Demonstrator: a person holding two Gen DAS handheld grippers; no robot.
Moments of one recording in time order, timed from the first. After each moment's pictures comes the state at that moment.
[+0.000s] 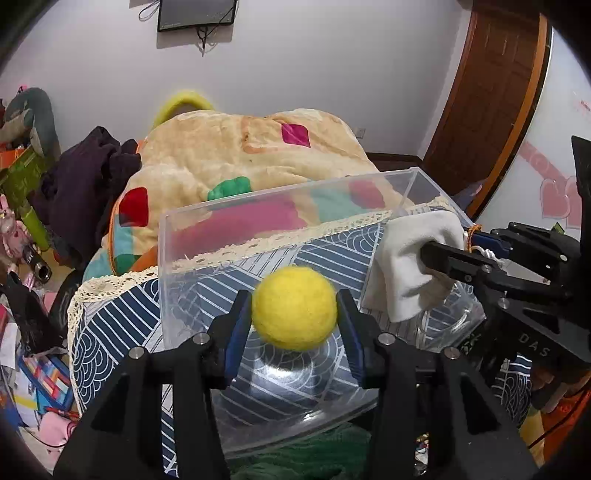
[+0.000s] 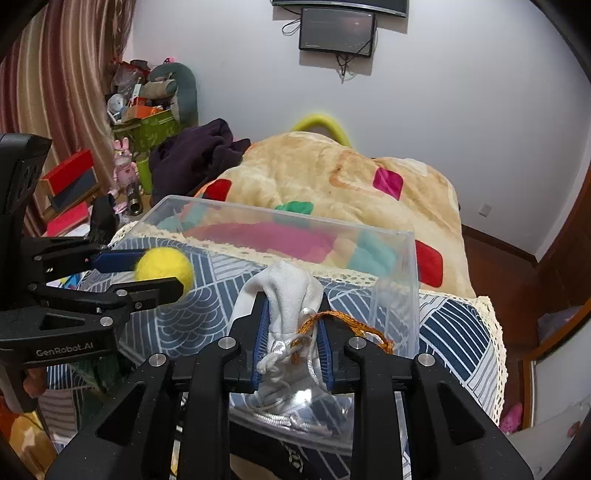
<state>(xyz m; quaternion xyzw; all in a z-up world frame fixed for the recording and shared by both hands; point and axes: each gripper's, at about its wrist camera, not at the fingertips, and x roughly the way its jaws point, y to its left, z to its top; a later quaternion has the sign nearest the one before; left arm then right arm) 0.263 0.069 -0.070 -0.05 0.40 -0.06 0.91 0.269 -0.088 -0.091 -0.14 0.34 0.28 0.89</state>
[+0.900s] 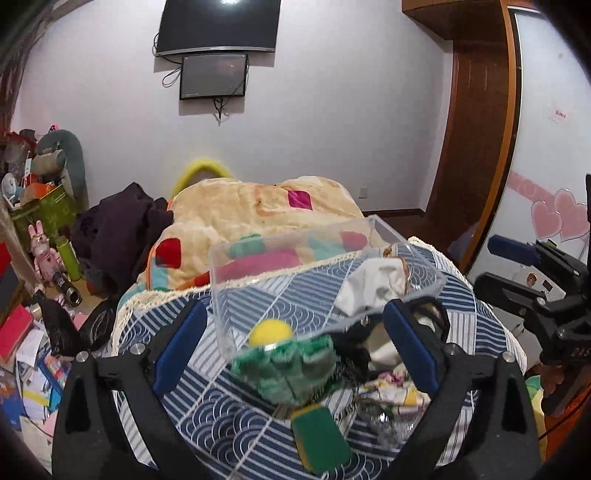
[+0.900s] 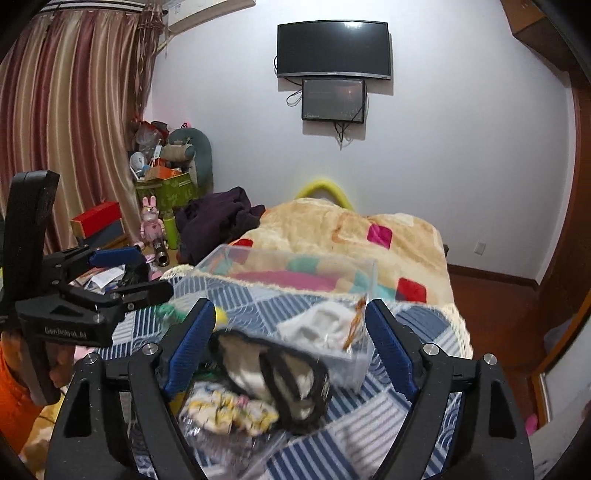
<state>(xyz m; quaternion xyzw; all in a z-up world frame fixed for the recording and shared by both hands) 0.140 0.059 -0.020 -0.04 0.28 -0.02 0.96 0.178 -0.136 -0.056 -0.08 0.22 0.30 0.92</state>
